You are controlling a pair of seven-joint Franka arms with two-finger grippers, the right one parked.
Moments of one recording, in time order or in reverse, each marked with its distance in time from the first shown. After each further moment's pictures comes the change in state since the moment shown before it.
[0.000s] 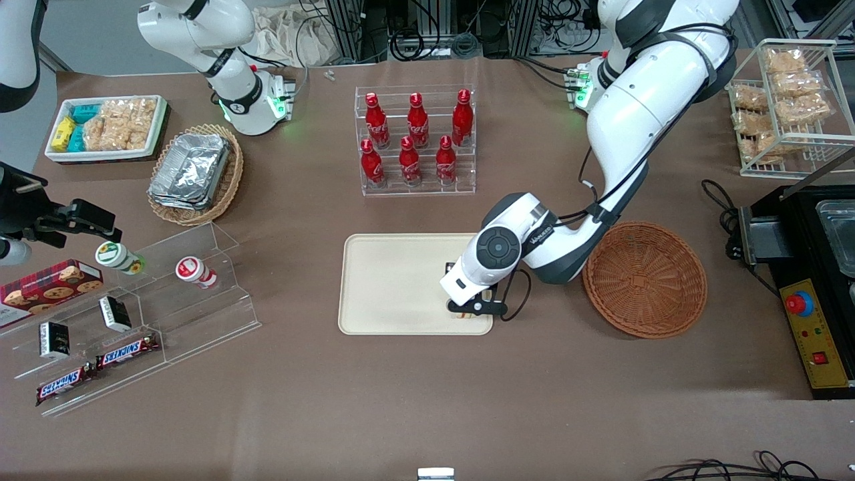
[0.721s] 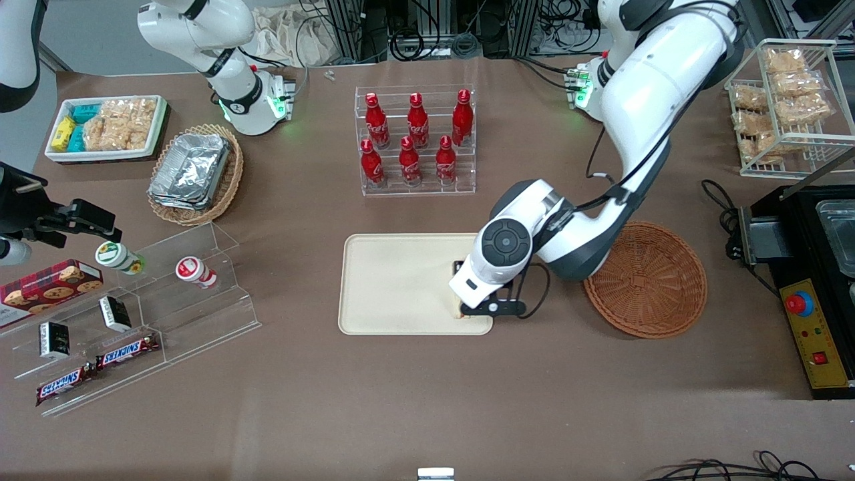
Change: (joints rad) arm 0.002 -0.096 -0.001 0.152 0.000 -0.337 -0.023
